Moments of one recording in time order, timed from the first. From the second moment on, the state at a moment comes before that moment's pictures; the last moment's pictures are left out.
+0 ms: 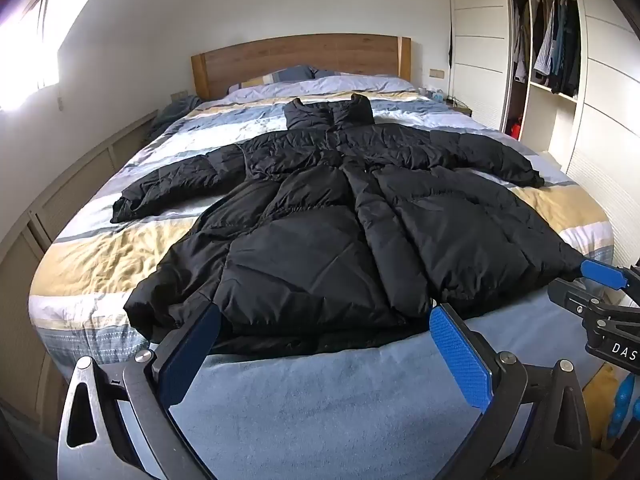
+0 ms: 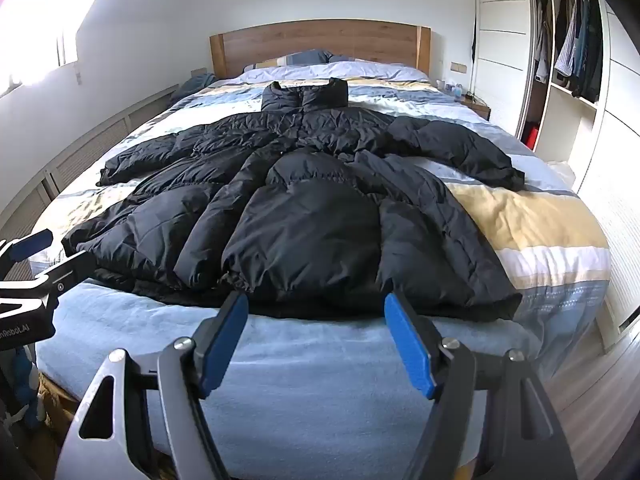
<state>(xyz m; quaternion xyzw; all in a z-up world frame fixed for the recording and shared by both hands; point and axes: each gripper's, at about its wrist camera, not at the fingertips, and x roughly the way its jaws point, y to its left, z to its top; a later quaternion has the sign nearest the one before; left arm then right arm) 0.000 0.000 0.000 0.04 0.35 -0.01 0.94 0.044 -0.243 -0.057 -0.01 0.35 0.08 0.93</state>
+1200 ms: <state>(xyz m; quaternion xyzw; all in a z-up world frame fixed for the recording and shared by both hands) 0.010 0.014 -0.012 0.00 0.38 -0.01 0.92 0.052 -0.240 -0.071 -0.03 0.37 0.07 0.92</state>
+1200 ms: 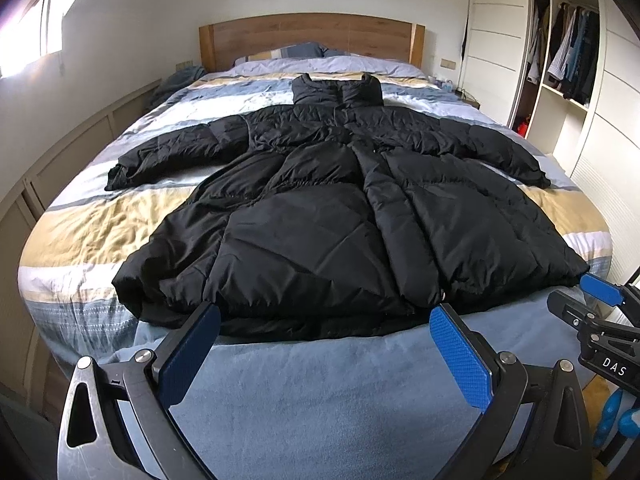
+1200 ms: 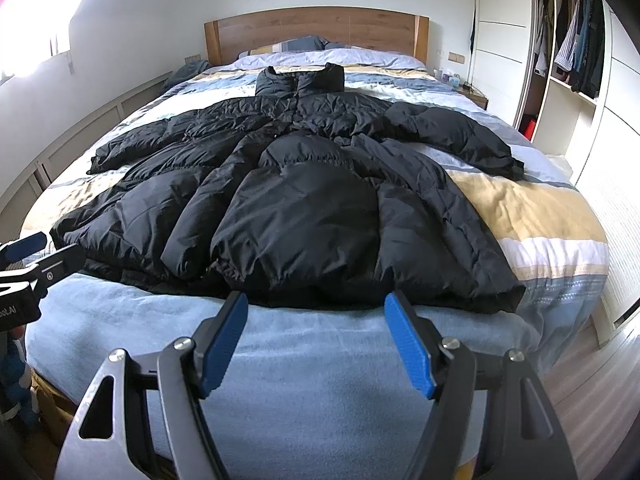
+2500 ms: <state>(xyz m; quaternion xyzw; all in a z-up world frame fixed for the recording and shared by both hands) 0.030 0.025 0.008 0.02 0.33 0.01 0.94 0.089 -0.245 -0.056 -0.05 0.37 0.06 0.93</state>
